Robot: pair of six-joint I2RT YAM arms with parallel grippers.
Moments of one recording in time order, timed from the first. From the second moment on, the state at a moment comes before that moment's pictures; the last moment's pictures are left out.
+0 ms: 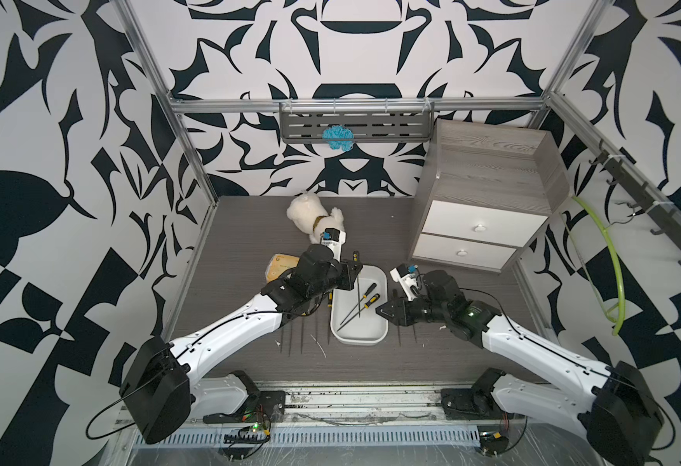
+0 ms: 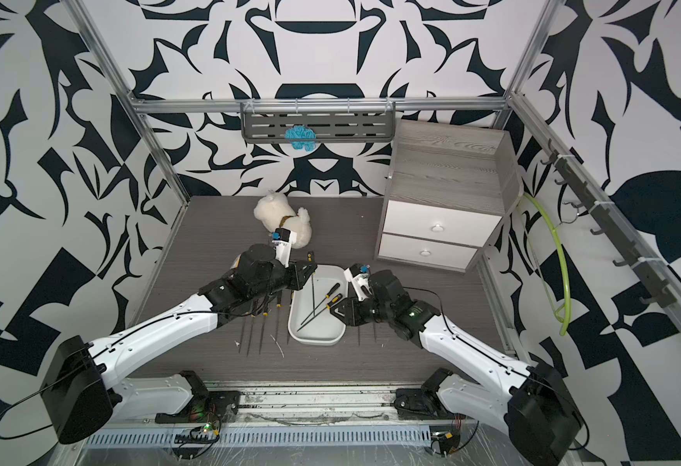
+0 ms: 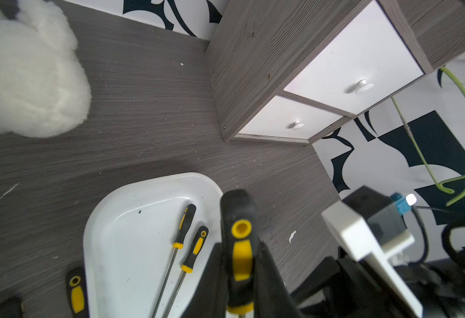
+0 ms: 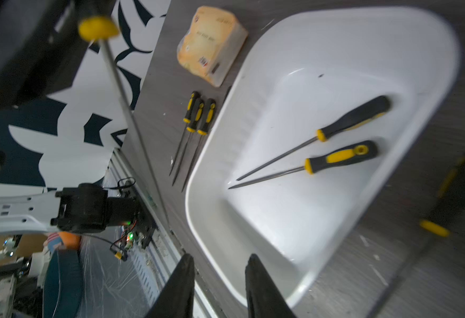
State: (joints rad) left arm -0.79 1.25 0.89 -0.06 0.09 -0.61; right arm 0.71 1.07 0.62 -0.19 -0.48 0.59
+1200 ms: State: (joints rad) left arm -0.79 1.22 0.89 -0.13 0.08 -0.59; right arm 0.77 1.12 0.84 -0.88 -0.02 0.60
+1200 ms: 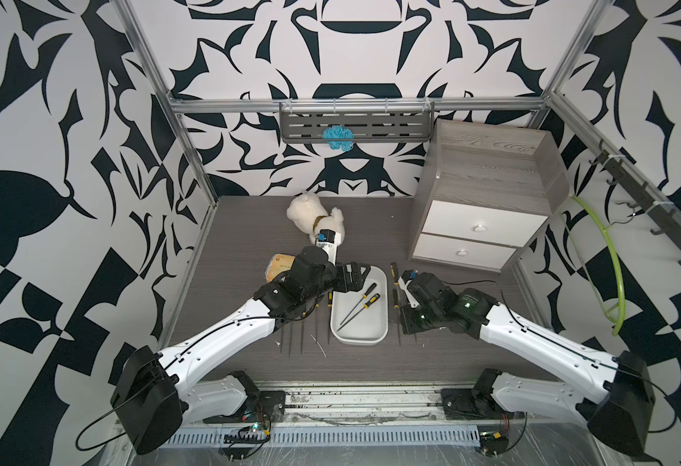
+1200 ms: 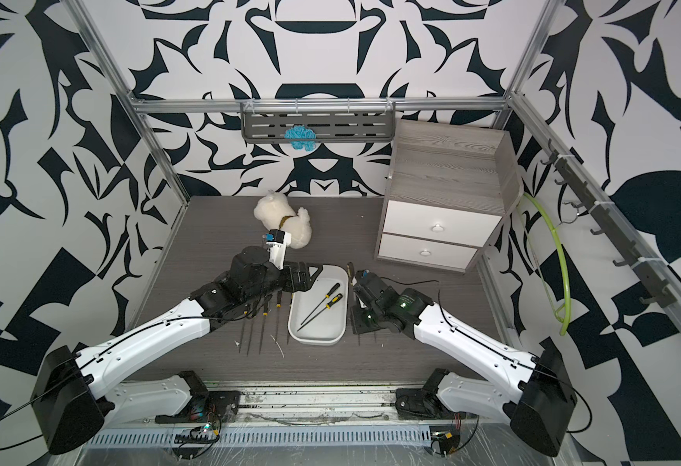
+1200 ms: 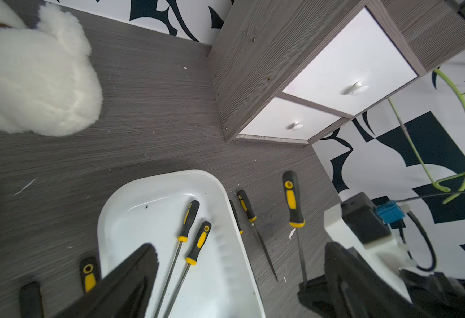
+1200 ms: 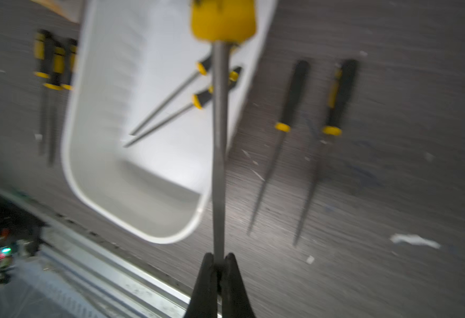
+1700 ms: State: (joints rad) left arm -0.79 1.50 1.07 -0.34 0.15 -0.51; right arm 0.56 1.44 0.85 -1.13 0.03 0.51
